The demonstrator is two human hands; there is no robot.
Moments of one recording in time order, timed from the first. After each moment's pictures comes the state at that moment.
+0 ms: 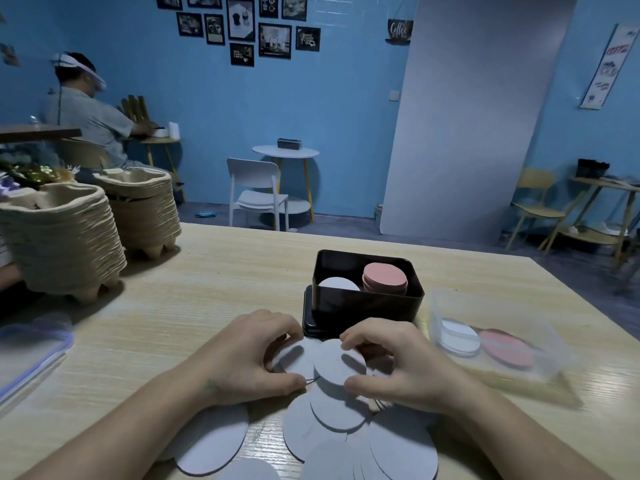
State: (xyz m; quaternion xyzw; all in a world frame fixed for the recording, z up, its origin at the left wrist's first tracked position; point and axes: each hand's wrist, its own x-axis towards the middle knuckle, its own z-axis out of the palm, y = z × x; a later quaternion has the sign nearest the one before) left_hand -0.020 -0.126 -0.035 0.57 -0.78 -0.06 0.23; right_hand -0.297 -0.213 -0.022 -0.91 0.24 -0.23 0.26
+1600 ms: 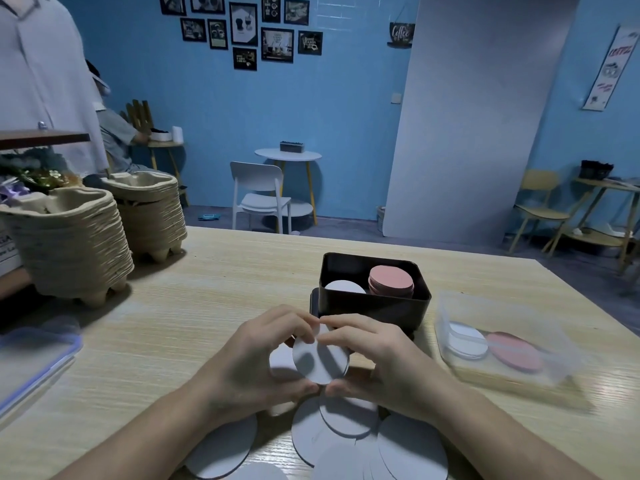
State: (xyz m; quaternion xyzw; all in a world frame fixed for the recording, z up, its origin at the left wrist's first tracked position) left_hand -0.030 -0.116 -0.037 0.44 -0.79 -0.05 0.42; right_hand -0.268 -0.209 -0.032 -0.93 0.14 -0.29 0.17
